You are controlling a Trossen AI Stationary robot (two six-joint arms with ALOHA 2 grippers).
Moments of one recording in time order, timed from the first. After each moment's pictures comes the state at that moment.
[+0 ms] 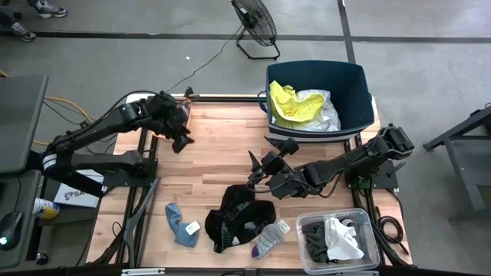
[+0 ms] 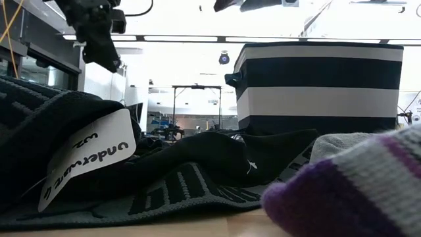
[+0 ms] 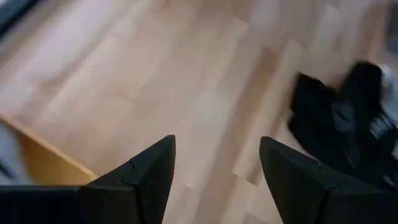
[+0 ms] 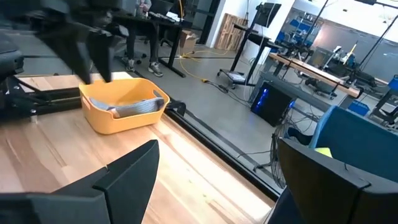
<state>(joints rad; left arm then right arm) 0.56 0.90 0.94 -0.92 0.25 -0.09 0.36 1.65 1.25 -0.07 1.24 0.20</state>
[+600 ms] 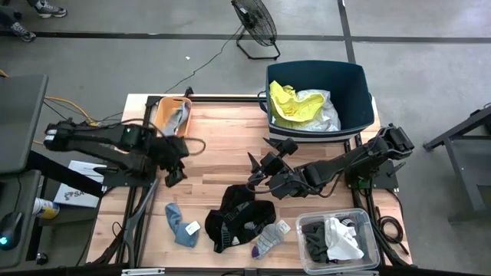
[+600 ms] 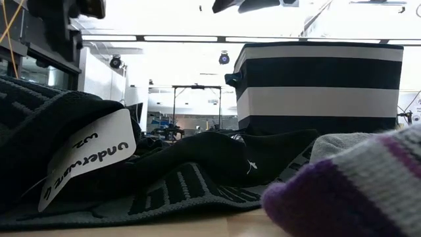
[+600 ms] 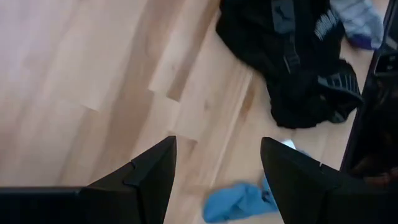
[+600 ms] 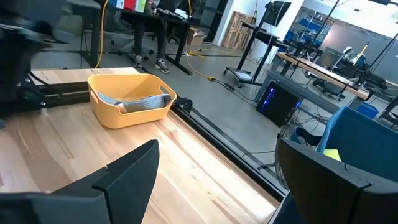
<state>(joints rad) -0.07 0.91 0.94 -1.05 0.12 -0.54 0.36 1.65 1.25 -0.08 1.20 0.19</state>
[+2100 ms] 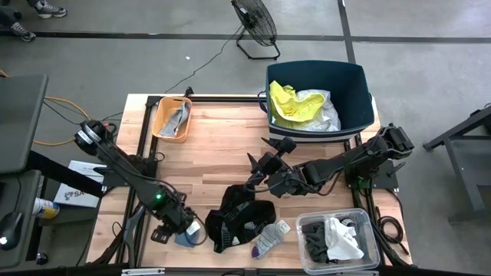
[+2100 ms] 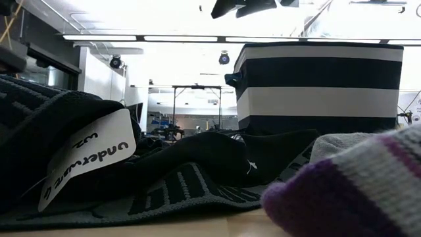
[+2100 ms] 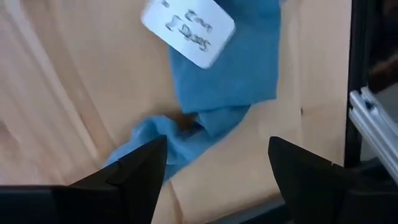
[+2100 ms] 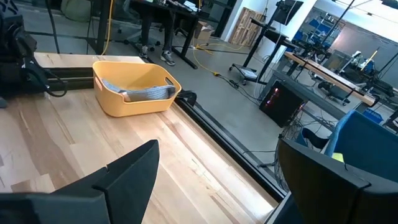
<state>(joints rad) -0.73 1.45 0.94 -0.83 0.20 -0.49 0.34 1.65 1.25 -0.12 1.15 0.15</state>
